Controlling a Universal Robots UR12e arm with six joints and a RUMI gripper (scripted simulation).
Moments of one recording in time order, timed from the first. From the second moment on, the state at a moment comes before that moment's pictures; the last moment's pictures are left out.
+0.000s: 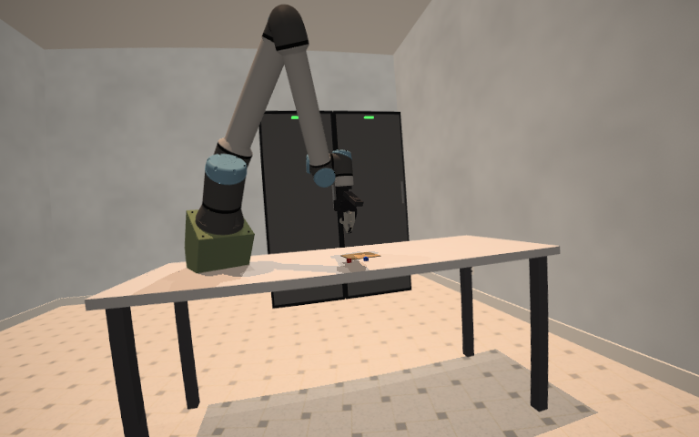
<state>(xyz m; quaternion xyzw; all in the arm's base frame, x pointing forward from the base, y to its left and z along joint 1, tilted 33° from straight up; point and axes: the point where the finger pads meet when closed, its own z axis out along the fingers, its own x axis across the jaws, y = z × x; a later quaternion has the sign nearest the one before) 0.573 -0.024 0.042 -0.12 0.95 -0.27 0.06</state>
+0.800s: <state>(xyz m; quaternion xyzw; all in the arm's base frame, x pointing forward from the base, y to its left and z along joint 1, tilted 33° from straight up) 0.572 -0.060 0.065 0.27 0.92 -0.23 0.16</state>
